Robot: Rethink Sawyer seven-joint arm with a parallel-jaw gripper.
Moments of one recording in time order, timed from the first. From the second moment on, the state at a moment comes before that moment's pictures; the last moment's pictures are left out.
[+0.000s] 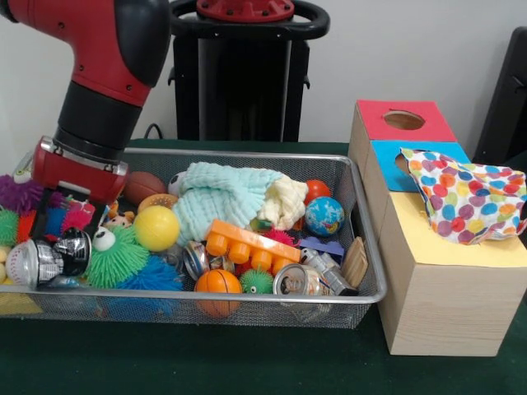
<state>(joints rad) -0.38 -0.43 -0.22 1.50 -0.29 -0.01 1.45</state>
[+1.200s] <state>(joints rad) -0.54 -0.42 -0.13 1.58 -0.30 -0.02 1.45</state>
